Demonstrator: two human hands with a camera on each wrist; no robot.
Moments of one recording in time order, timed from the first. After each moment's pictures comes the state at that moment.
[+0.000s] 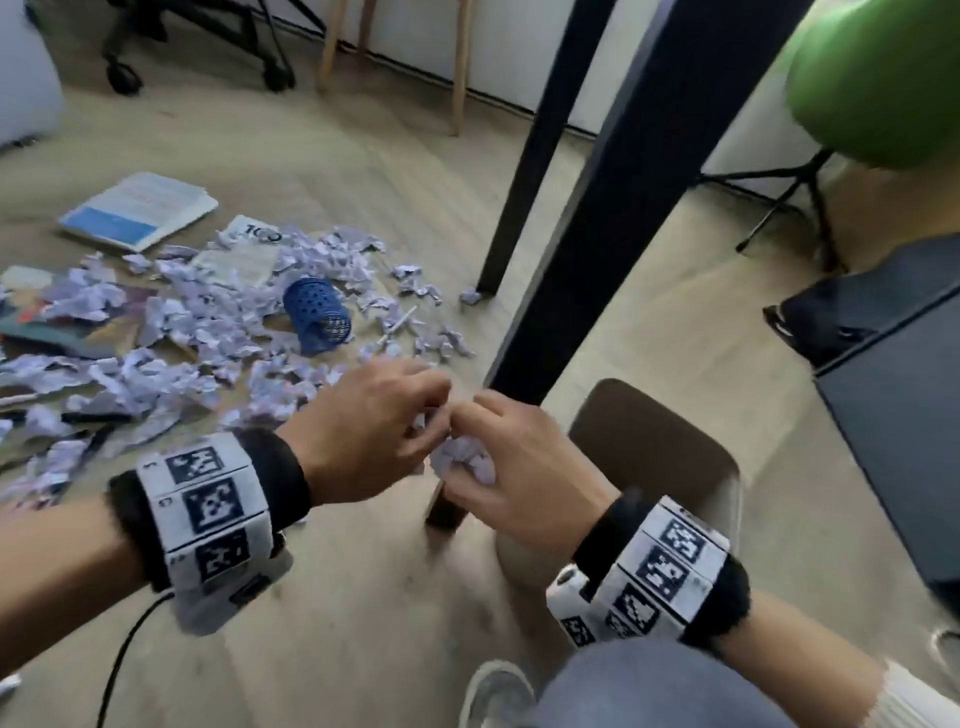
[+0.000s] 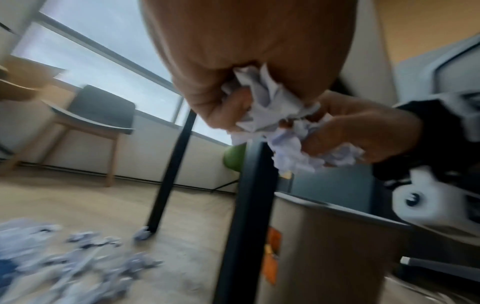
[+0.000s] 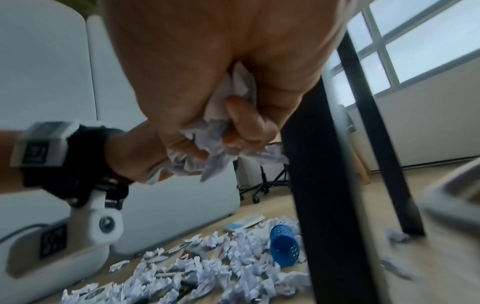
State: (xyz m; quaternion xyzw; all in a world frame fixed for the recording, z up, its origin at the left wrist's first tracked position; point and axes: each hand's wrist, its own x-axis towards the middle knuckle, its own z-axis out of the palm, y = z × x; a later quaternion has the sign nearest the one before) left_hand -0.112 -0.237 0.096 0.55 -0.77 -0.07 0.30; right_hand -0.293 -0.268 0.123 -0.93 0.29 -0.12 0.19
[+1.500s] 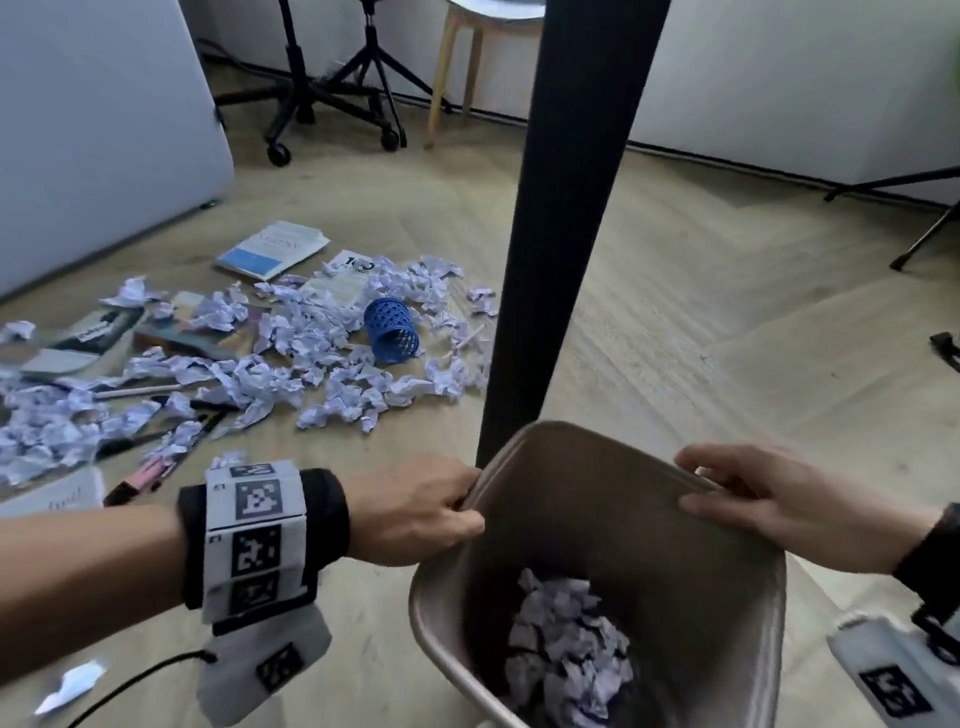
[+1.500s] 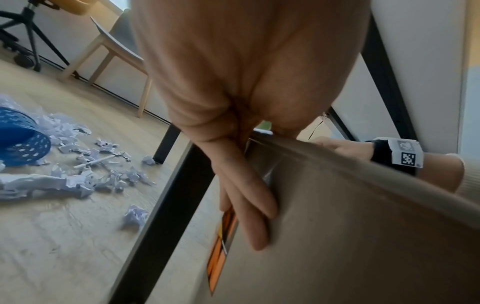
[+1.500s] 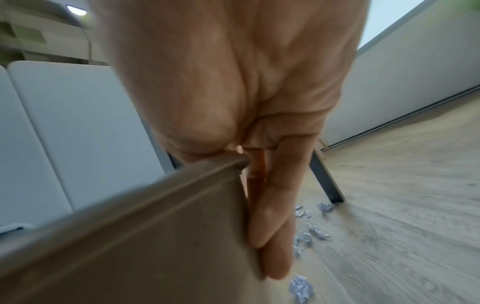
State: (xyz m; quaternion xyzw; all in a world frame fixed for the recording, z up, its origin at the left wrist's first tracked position) left_hand -0.190 -0.216 0.084 0.59 -0.72 -0.36 0.12; right_hand -0.478 -0.364 0.128 -0.89 0.33 0.05 0.31
